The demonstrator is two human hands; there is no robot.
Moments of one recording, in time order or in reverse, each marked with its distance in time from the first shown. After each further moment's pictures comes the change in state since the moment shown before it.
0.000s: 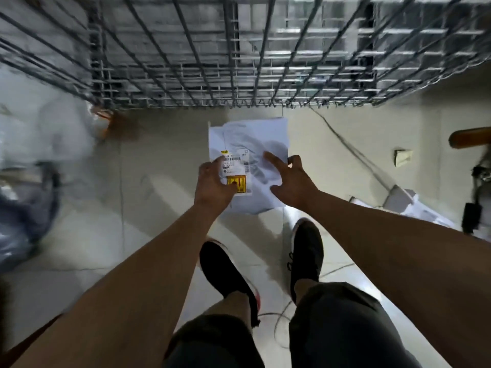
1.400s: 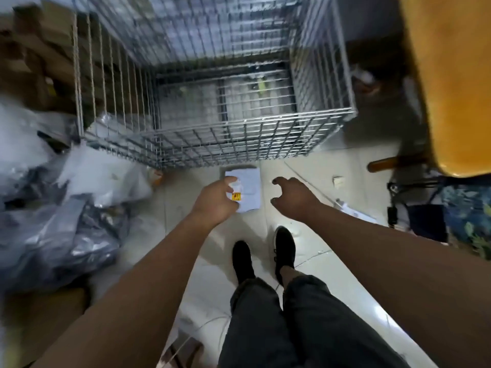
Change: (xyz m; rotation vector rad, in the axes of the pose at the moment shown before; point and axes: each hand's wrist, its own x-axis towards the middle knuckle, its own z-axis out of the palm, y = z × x) left_hand -0.283 0.267 -0.201 0.166 -0.153 0.188; right_hand -0.315 -0.158 -0.282 0.063 0.032 0.120
